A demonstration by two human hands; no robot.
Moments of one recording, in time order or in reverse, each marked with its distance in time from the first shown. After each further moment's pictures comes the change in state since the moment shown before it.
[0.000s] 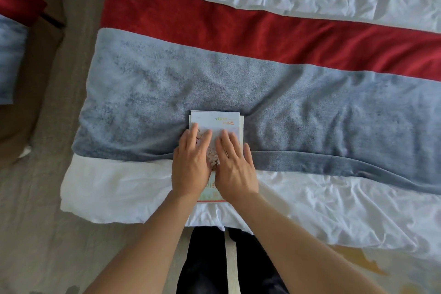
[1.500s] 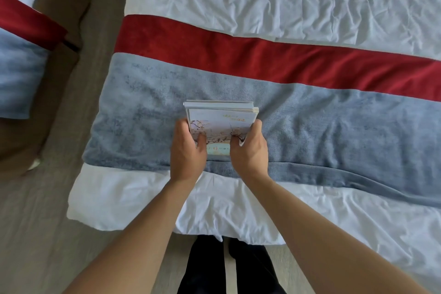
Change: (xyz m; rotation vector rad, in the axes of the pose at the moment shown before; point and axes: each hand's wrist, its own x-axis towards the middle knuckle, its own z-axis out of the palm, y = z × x) left_hand 0.031 0.027 -0.052 -0.539 0.328 -0.156; right_hand 0.036 0.003 -0.083 0.633 0.369 0.325
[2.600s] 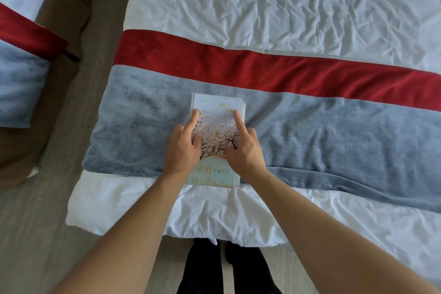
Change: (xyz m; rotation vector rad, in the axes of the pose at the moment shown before) left_hand 0.020 0.013 -0.012 0.176 -0.228 0.022; right_hand 0.013 -0.012 -0.032 -0.154 -0.277 -0.016
